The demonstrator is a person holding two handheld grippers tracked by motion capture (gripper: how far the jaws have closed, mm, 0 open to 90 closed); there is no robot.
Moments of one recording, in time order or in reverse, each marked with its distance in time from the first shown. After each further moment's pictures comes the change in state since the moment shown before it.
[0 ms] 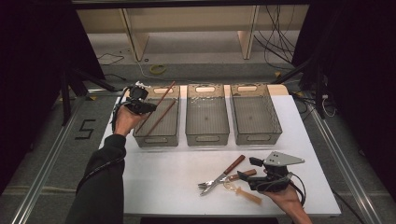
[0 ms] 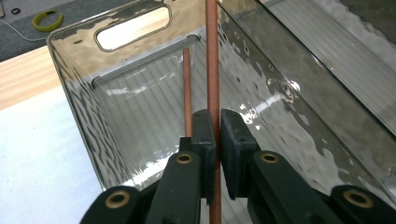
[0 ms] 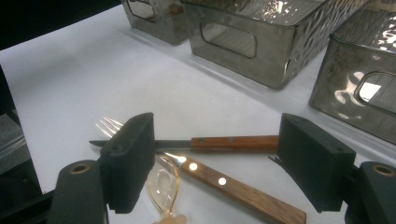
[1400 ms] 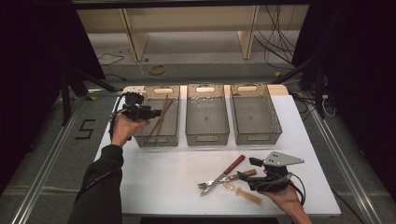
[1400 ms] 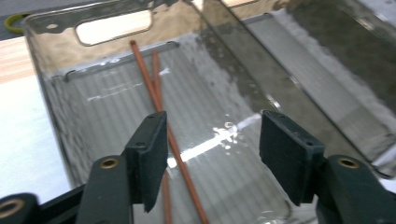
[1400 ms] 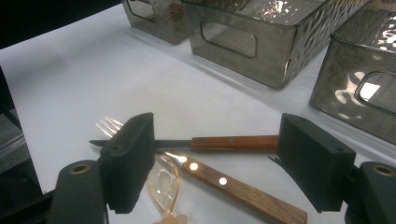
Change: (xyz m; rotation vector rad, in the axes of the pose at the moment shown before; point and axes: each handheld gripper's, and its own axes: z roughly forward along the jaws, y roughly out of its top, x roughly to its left) left arm -0.005 -0.024 -0.012 -0.097 -0.098 -0.090; right arm 0.001 0.000 0.000 0.001 -0.004 -0.002
